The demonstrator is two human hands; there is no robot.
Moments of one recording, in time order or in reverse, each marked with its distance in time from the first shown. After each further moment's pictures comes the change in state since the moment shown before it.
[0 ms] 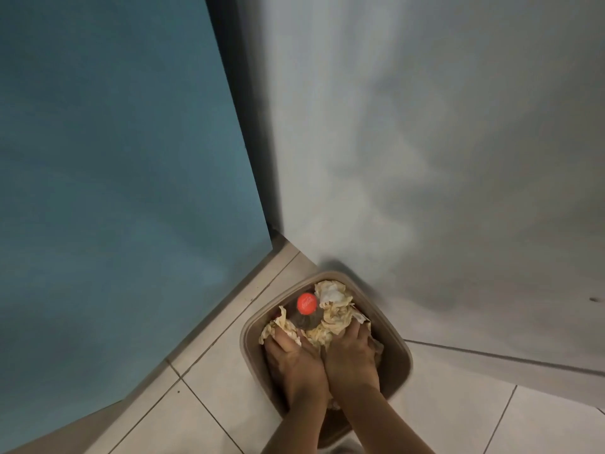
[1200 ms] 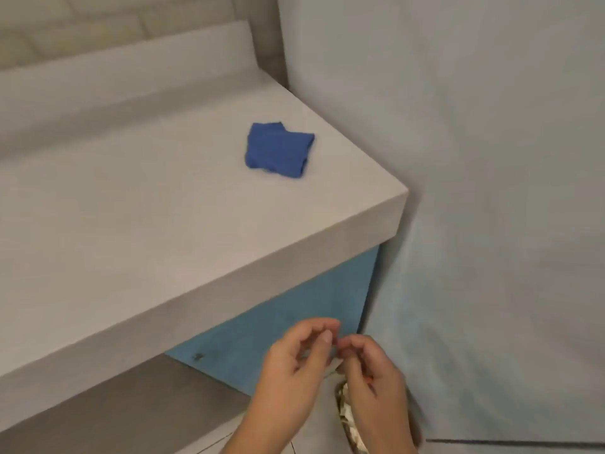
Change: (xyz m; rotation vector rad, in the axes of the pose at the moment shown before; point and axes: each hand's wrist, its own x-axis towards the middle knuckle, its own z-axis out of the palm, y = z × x) left_hand -0.235 0.219 -0.522 -0.696 -0.094 0.429; right_hand -0.308 -0.067 -0.426 1.293 0.258 -0.613
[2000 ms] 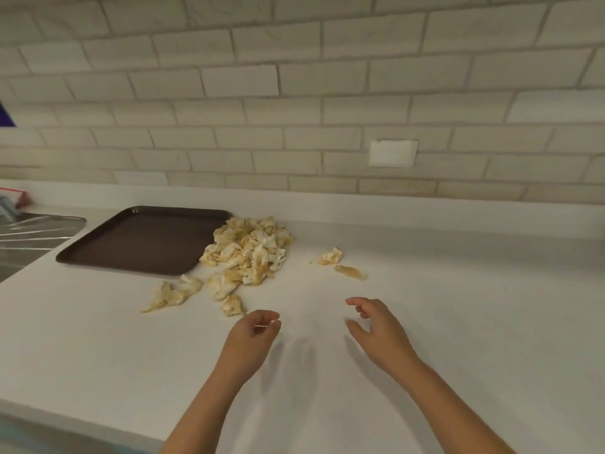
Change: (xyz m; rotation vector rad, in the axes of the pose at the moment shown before) left_hand -0.105 0.077 -0.583 0.277 0.804 -0.205; right_hand 0.006 -0.277 0.485 -0.447 -0.789 -0.451
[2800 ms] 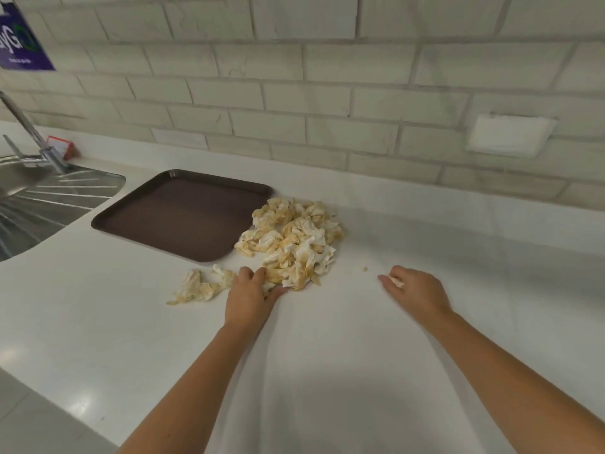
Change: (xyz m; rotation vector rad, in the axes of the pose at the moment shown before) left_hand 0.174 -0.091 -0.031 0.669 0.290 0.133; right_hand 0.195 0.048 0.046 -0.490 0.078 -0.202
